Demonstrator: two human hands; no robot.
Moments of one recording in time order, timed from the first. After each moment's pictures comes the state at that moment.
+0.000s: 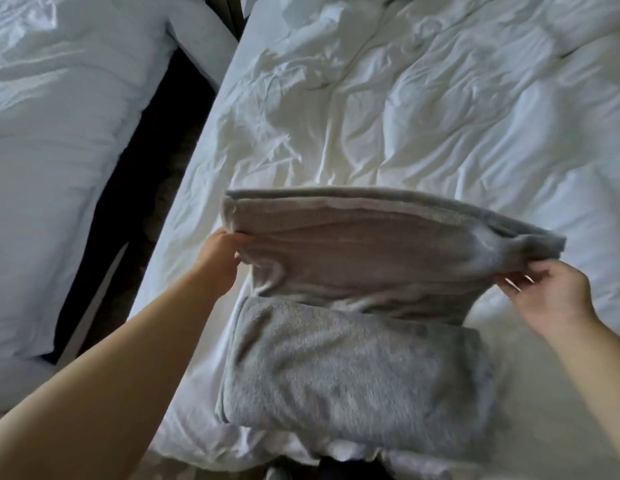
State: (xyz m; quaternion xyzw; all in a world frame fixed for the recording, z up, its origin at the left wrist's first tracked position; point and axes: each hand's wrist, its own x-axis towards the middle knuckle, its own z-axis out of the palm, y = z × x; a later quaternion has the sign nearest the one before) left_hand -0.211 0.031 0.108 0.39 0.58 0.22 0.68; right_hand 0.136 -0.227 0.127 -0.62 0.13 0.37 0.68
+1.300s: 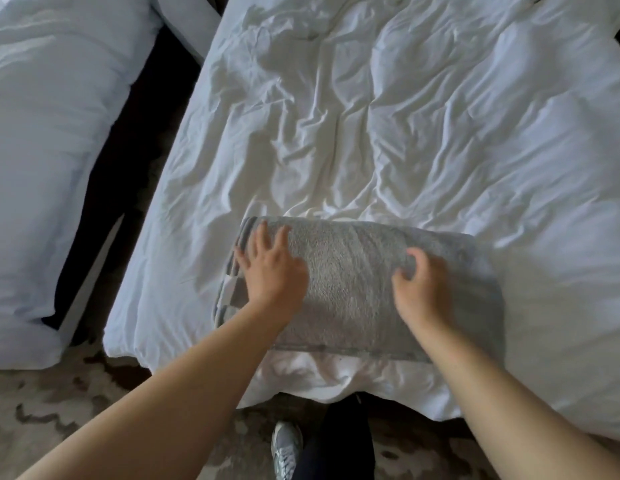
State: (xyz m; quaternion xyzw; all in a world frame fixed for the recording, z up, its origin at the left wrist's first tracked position) left_hand -0.245 -0.175 0.065 0.80 0.57 0.04 0.19; right_hand -0.087 -0.302 0.050 -0.91 -0.25 0.16 0.28
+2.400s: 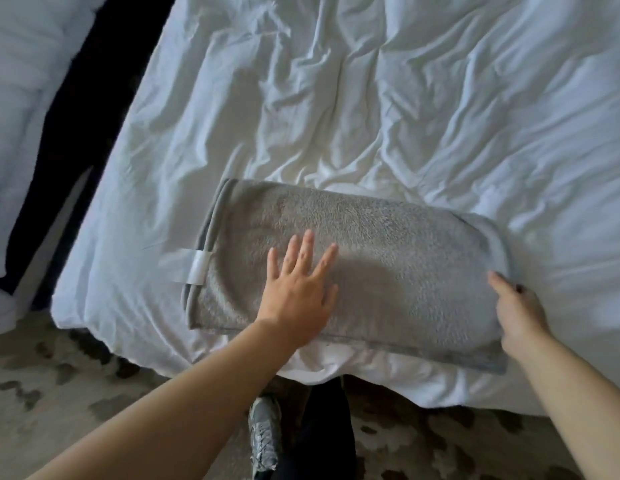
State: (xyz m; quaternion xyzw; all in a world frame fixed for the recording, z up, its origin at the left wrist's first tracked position) left_hand -0.250 -0.232 -0.020 0.91 0.38 -0.06 0.17; right_hand 0.016 -0.400 -0.033 -0.89 0.08 0.26 0.38
